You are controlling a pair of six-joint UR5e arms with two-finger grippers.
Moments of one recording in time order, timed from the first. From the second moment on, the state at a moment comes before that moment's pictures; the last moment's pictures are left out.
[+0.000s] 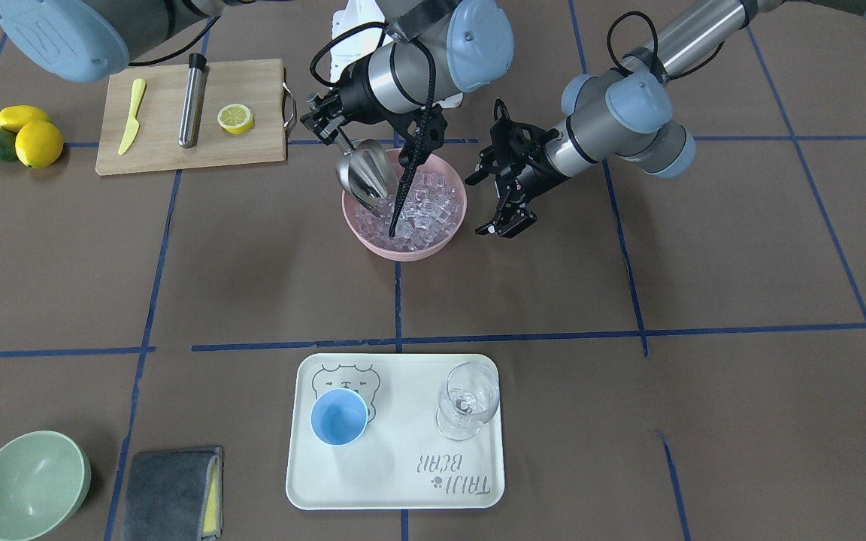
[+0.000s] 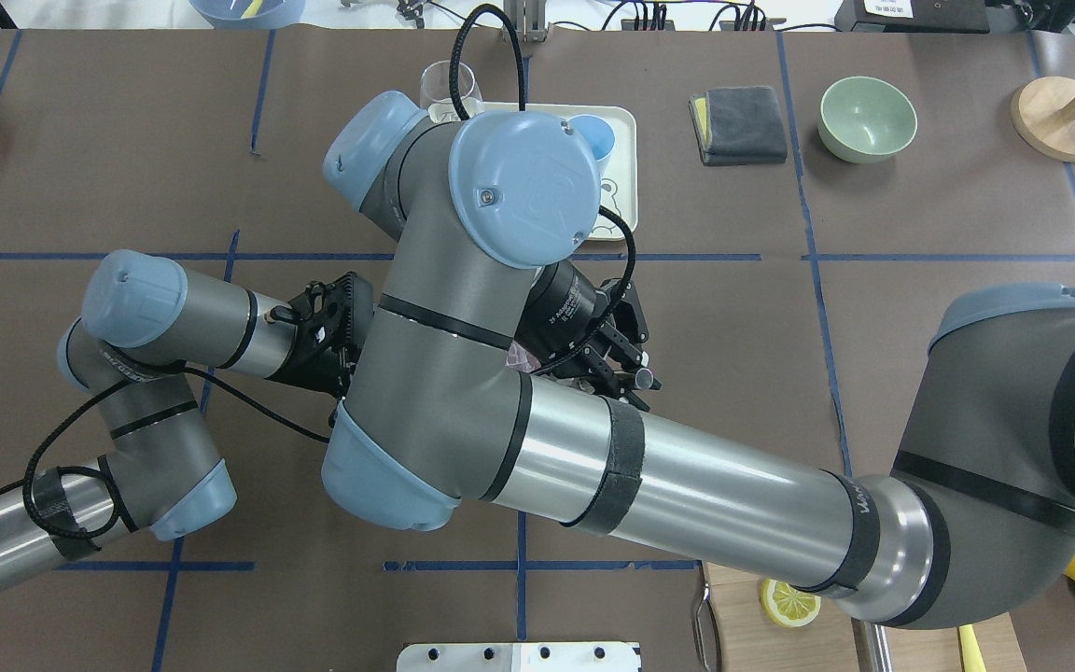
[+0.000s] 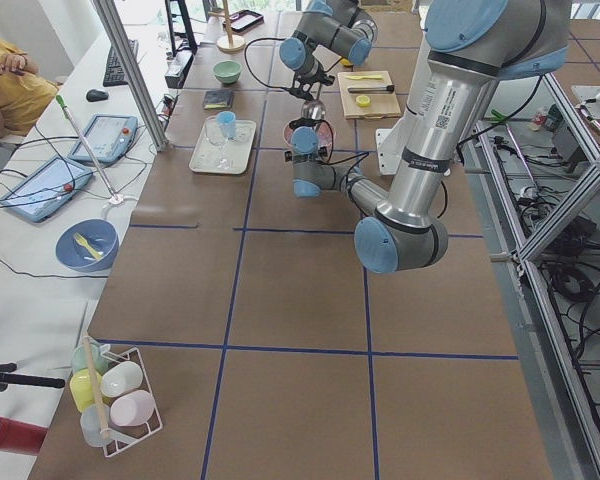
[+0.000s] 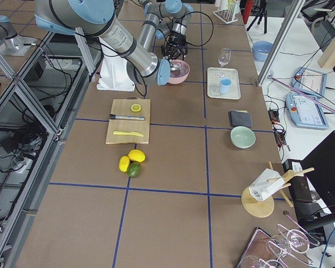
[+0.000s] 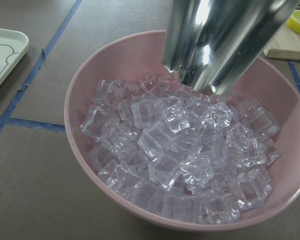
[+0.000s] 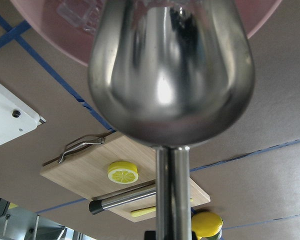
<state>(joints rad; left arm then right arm) -0.58 -1.98 -1.52 -2.66 -2.12 -0.06 0.49 -0.39 1.46 -2.77 1.89 -0.15</state>
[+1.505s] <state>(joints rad) -0.58 -1.98 -1.53 -2.66 -2.12 -0.07 0.48 -0.58 1.56 -2.55 1.89 -0.14</state>
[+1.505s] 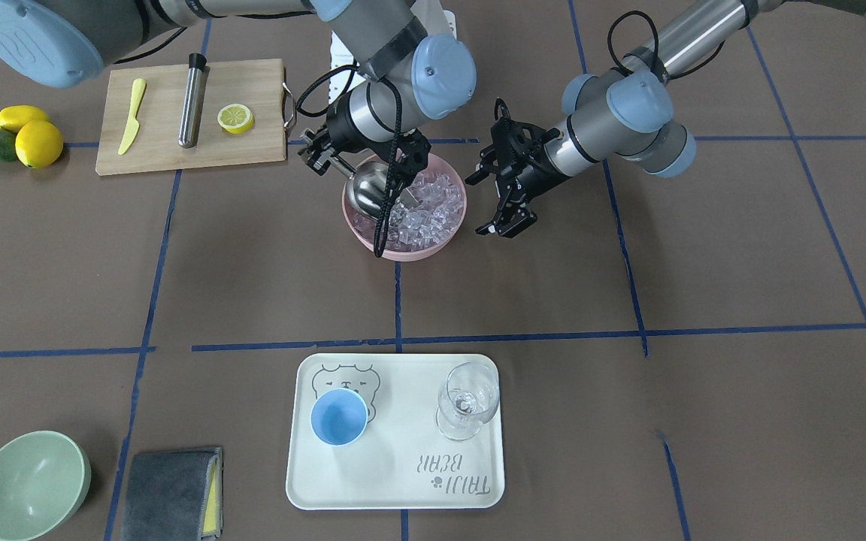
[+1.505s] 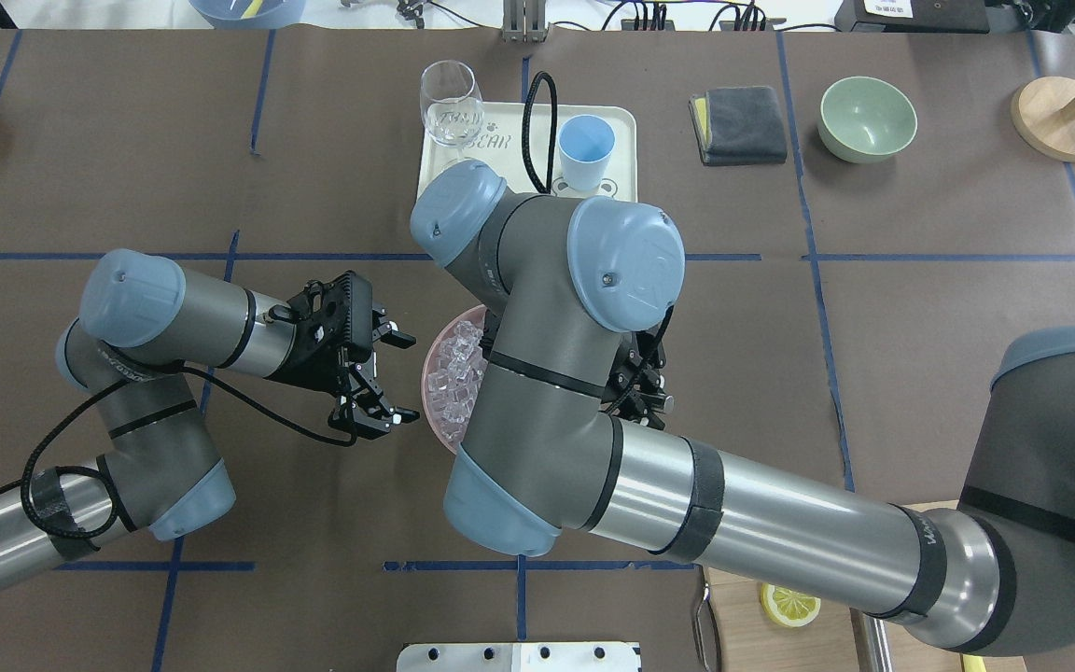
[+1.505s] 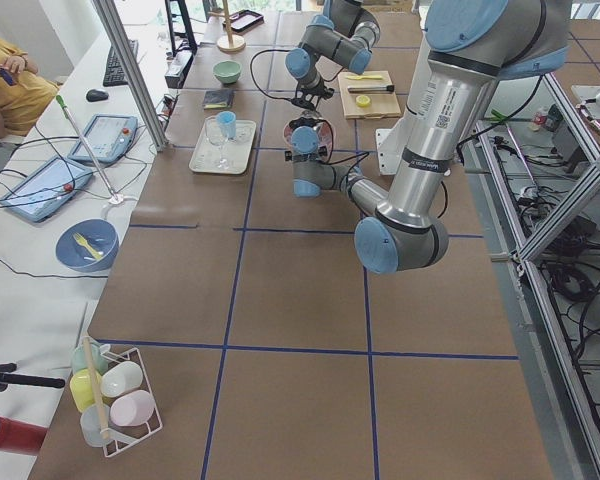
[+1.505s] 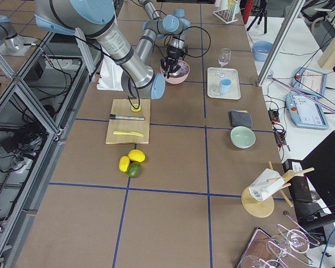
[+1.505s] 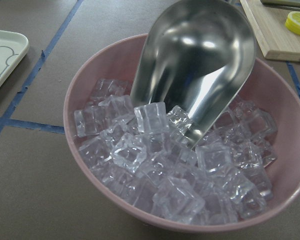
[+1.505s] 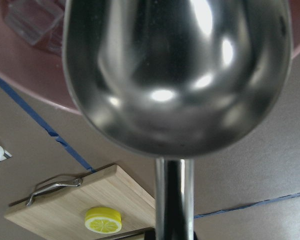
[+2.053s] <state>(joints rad) -0.58 -1.97 -1.53 -2.66 -2.12 -0.07 0.48 -0.63 1.58 -2.49 1.90 -0.12</state>
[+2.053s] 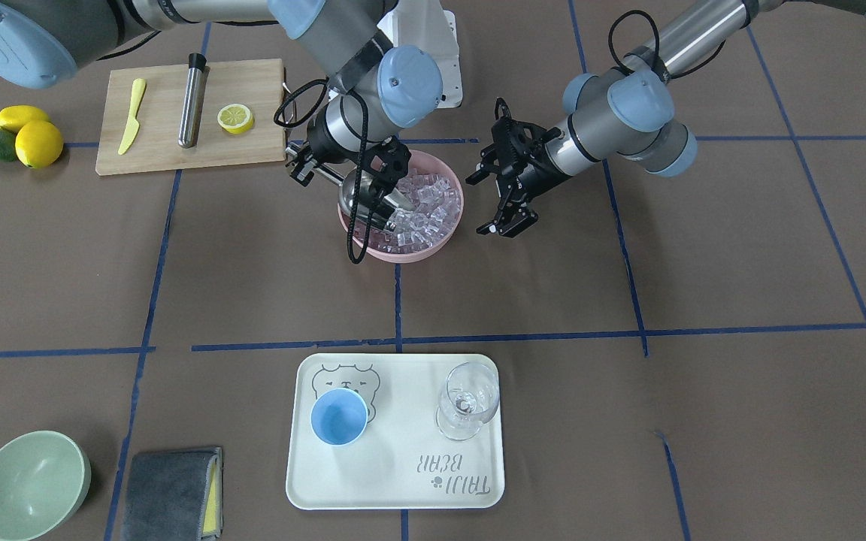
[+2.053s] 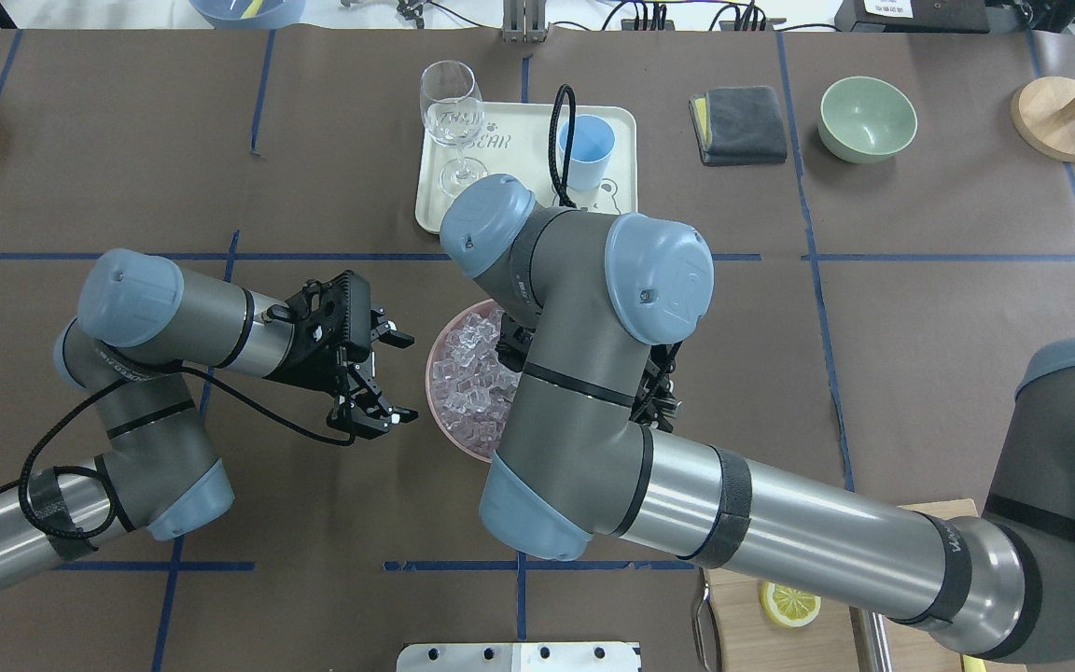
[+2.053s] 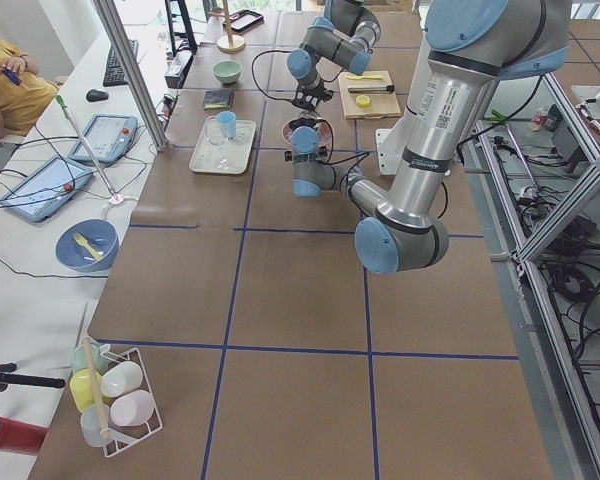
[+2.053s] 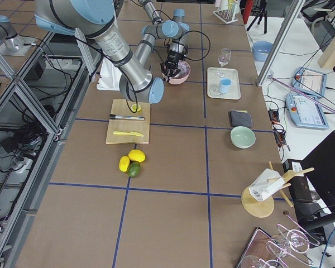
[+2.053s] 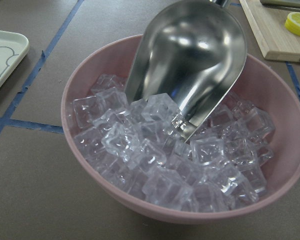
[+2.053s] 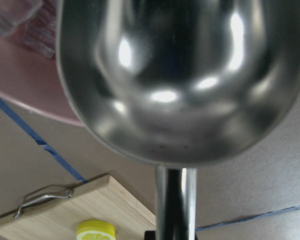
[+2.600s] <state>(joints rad) -0.59 -1.97 -1.54 -2.66 -2.12 -0.07 0.47 -0.65 1.59 -2.44 1.90 -0.10</state>
